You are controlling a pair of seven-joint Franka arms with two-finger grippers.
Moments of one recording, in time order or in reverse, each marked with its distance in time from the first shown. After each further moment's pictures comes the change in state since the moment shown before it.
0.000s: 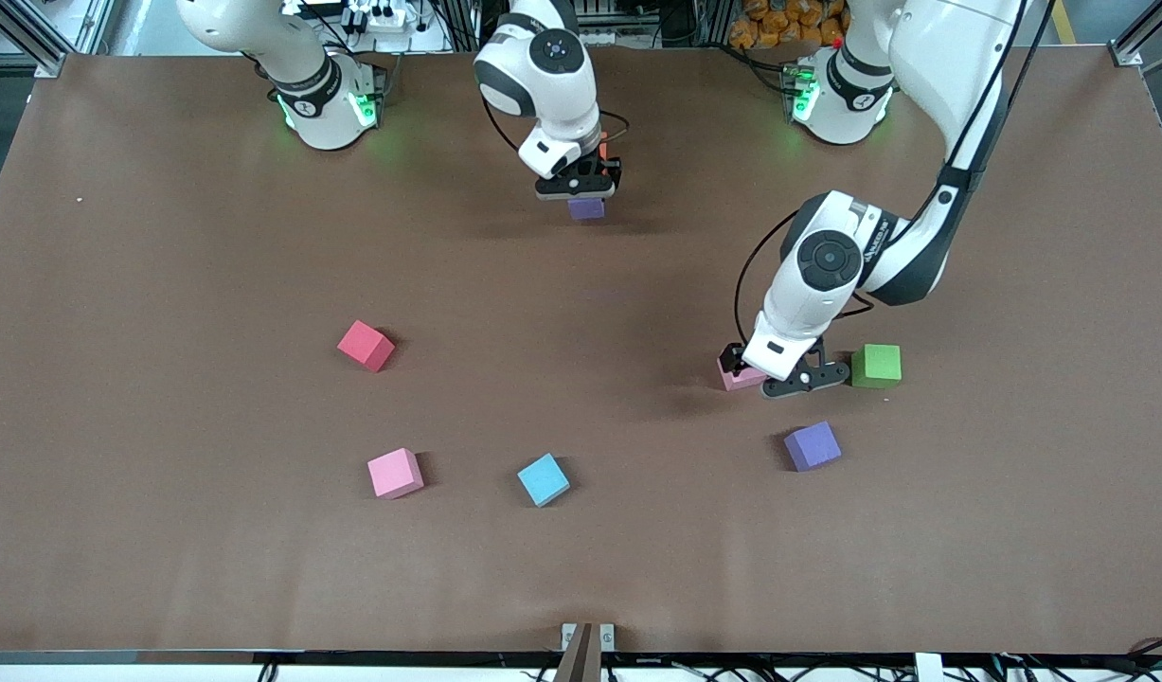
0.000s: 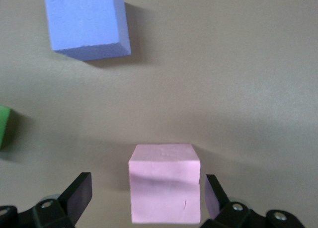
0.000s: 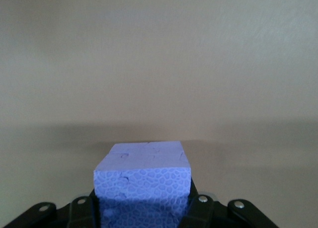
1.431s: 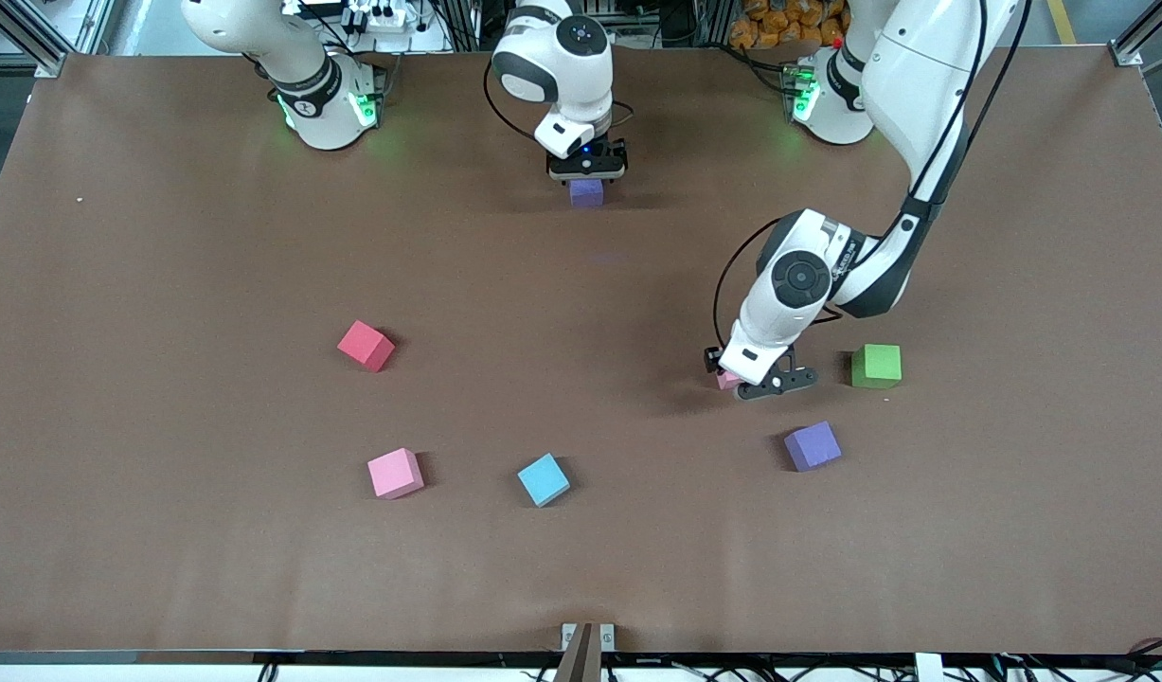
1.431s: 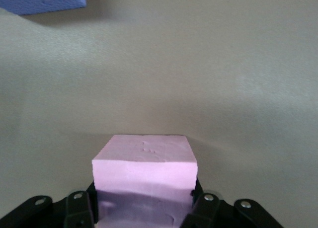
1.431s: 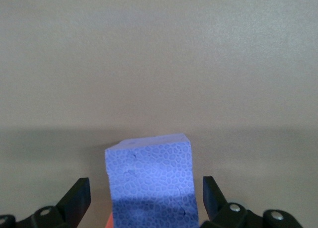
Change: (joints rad) left arm -0.051 0.090 0.006 0.011 -0.035 0.044 0.003; right arm 0.066 0.045 0.008 -0.002 -0.074 0.010 0.125
